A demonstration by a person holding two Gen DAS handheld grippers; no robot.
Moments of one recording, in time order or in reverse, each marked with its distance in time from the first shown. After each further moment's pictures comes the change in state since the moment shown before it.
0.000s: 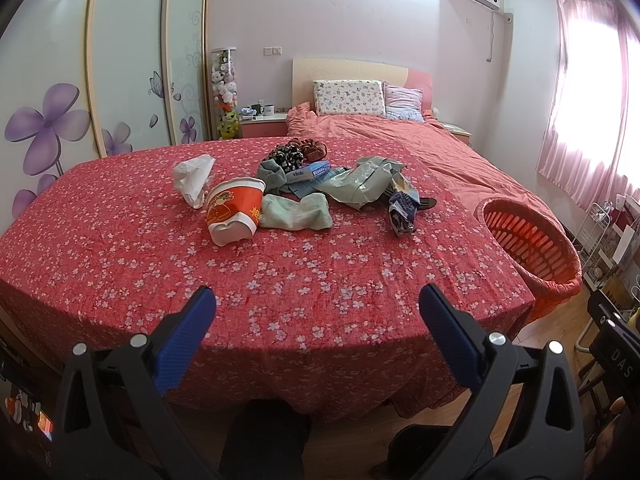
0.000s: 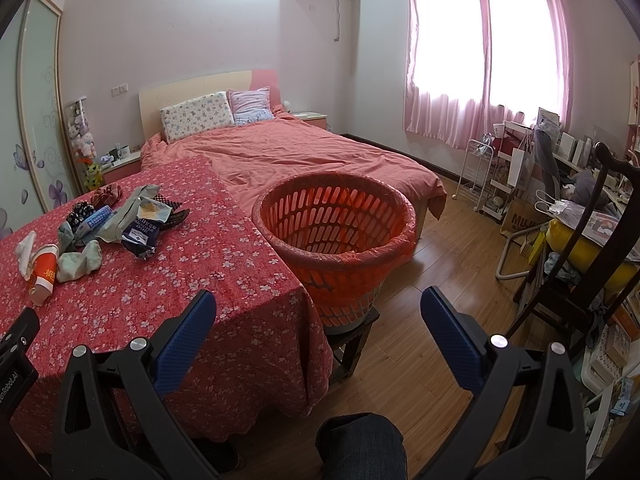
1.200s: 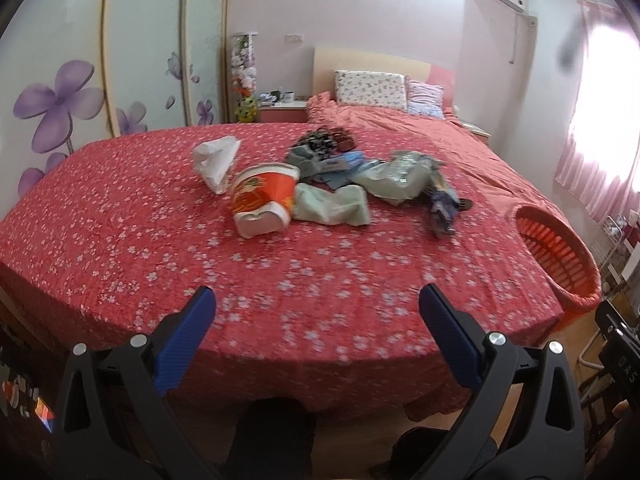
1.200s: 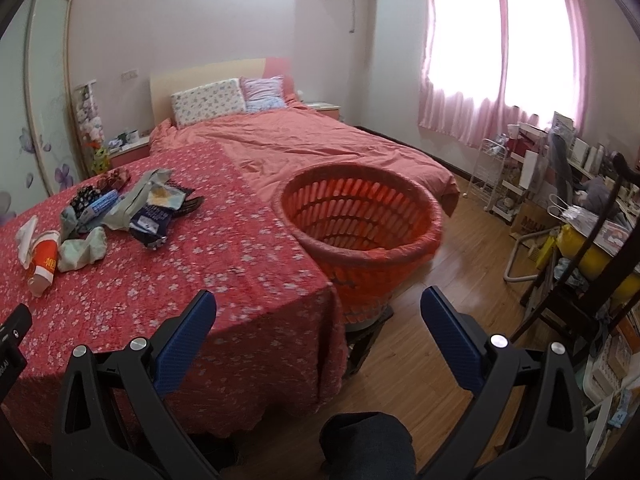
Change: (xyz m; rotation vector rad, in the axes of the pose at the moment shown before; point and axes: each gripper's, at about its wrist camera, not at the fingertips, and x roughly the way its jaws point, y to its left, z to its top) left arm 0.031 0.037 0.002 -0.074 0.049 0.048; right arm 0.020 0.030 -0.001 -0.054 0.037 0.036
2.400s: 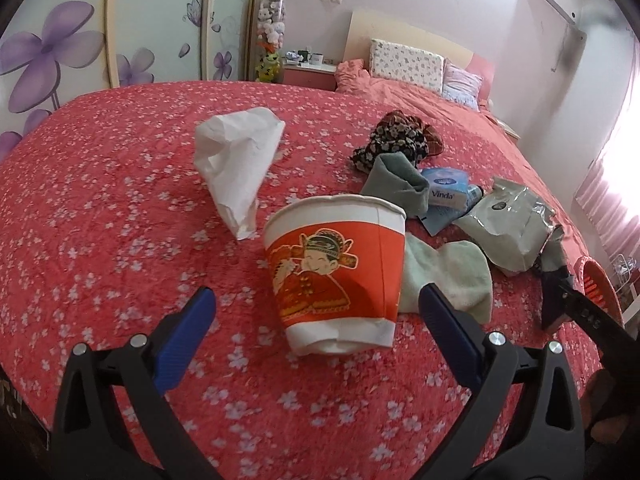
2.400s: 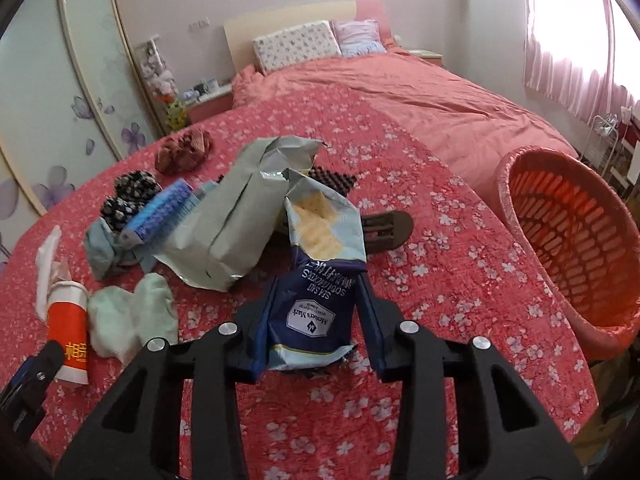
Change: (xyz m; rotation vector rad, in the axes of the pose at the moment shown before) left arm 0.149 0.076 0.074 -0.126 0.151 -0.003; right arm 0.147 0.149 0.058 -0.051 0.211 0.326
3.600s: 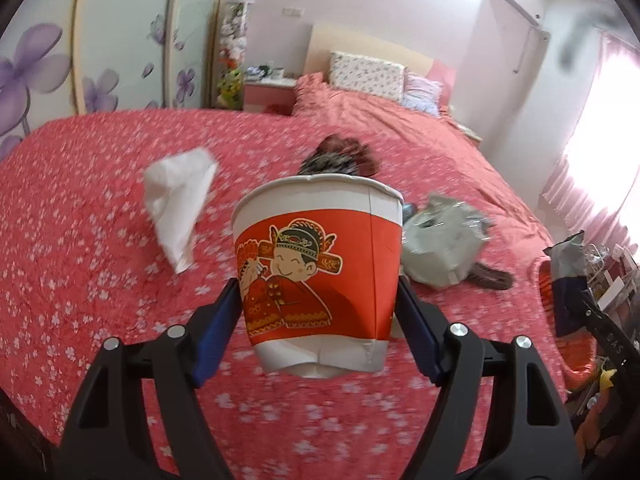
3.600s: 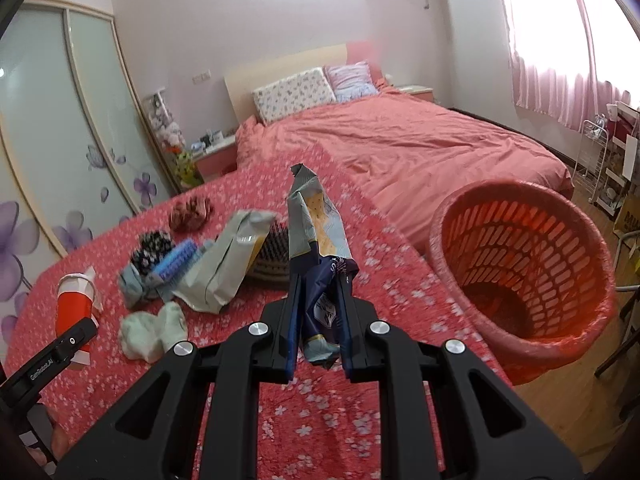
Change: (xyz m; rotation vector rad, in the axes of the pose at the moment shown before) left arm -0.032 -0.044 0.020 0.063 -0.058 -0.139; right arm -0.071 -0.053 0.008 0.061 -0.170 0.043
